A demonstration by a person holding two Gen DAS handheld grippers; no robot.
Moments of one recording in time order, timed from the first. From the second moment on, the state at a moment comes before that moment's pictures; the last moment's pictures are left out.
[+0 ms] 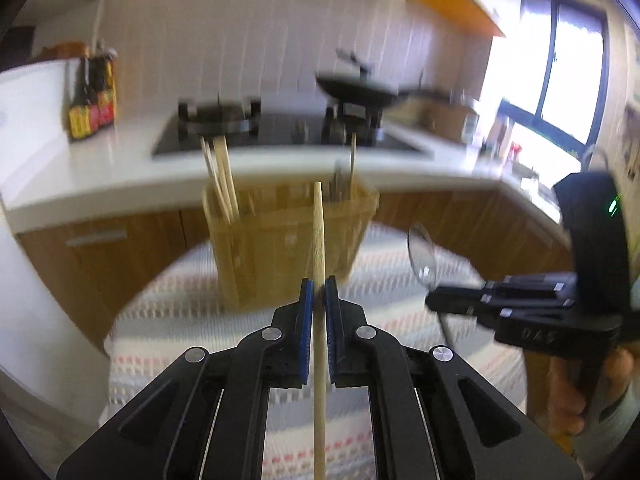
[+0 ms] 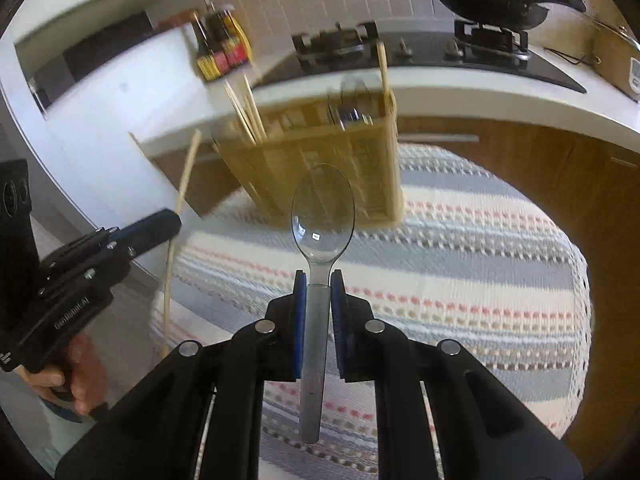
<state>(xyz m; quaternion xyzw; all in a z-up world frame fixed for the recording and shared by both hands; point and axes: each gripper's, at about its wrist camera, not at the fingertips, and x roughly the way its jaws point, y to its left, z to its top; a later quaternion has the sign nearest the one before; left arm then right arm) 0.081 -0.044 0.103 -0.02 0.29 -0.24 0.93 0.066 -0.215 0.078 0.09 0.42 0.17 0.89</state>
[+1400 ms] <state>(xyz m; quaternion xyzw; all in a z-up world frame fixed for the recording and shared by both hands) 0.202 -0.039 0.113 -0.08 0.04 -0.15 0.98 0.203 -0.239 0.100 0.06 0.17 0.14 0.97</state>
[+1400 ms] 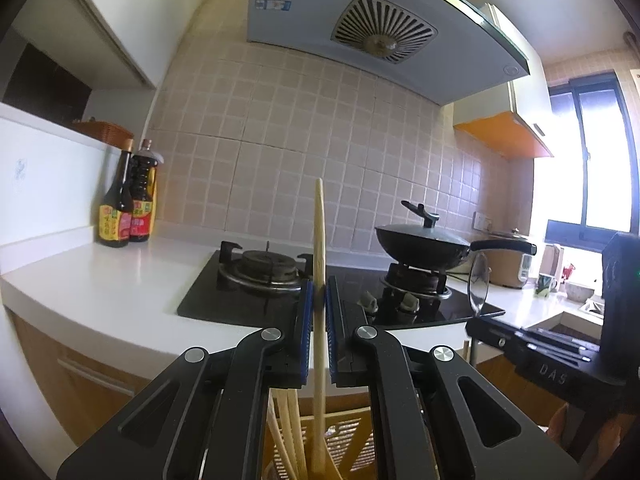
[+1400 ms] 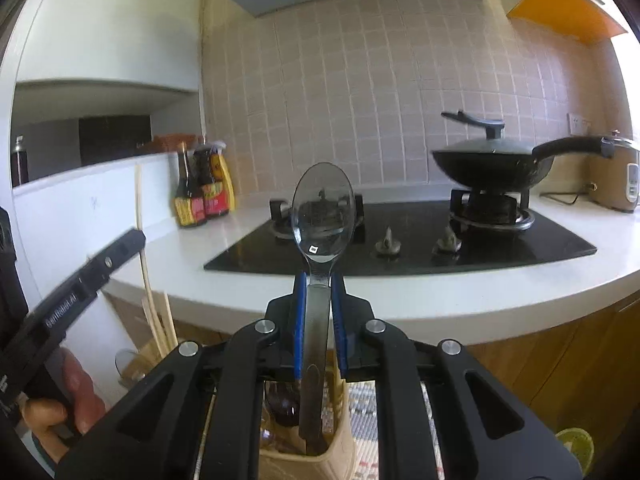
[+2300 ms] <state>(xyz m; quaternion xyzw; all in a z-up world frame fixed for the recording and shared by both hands) 0.071 -0.004 0.080 -0.11 0.09 -0.13 0.98 0.072 -0.251 0.066 0.03 0.21 0.10 0.97</state>
